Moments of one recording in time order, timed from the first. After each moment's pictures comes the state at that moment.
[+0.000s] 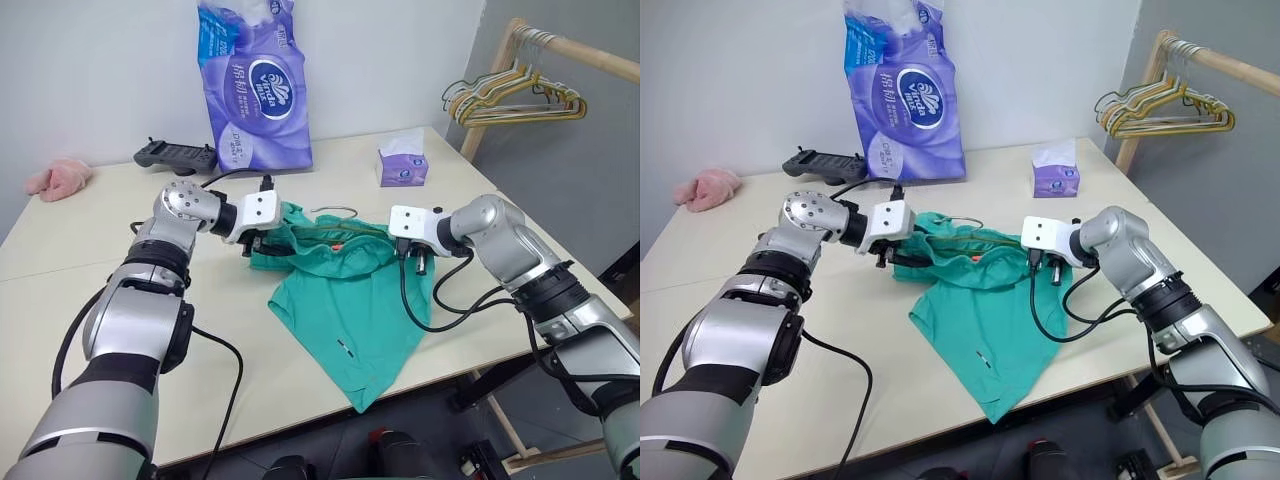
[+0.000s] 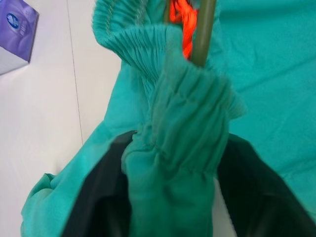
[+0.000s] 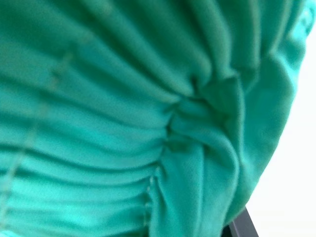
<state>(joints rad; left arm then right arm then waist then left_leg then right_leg) -1.16 0.57 -0.19 1.23 0.16 -0.49 -1.42 -0.92 -0.61 0.52 0.27 -0.21 0.47 1.08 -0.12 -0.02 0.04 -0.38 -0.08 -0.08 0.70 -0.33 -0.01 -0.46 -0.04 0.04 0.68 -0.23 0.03</state>
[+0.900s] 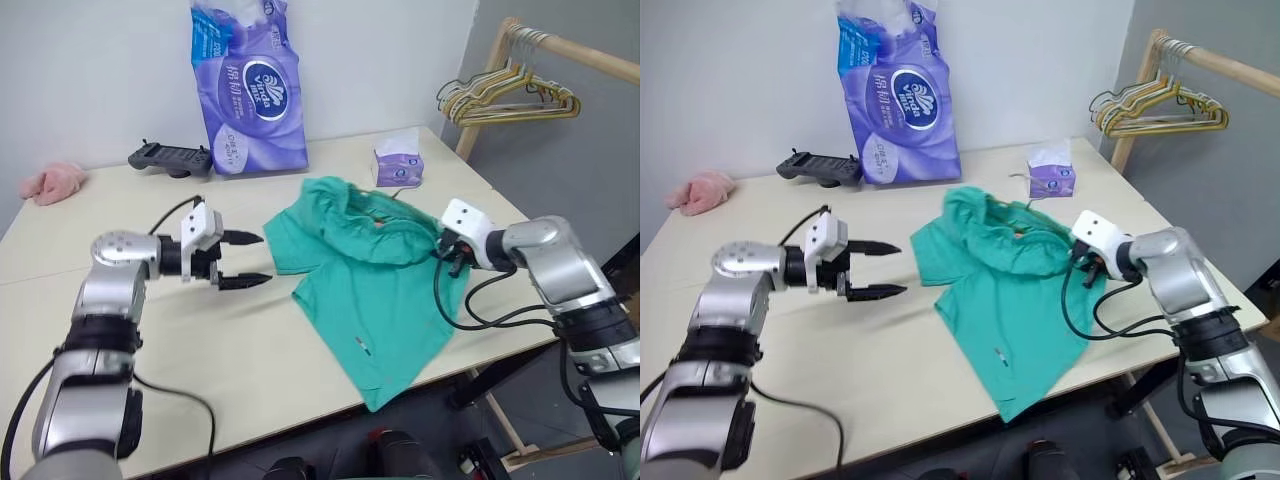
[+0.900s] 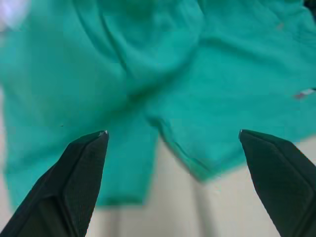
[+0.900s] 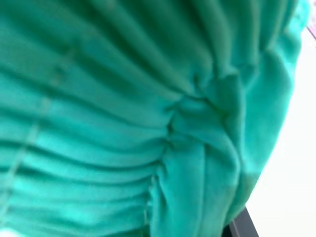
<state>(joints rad) -0.56 0.71 0.05 0.44 -0.22 0.11 -1.40 -0.67 -0.70 0.21 0.07 -0.09 0.71 1.00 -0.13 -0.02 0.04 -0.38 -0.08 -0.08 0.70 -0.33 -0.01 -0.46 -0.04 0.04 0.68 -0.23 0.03</state>
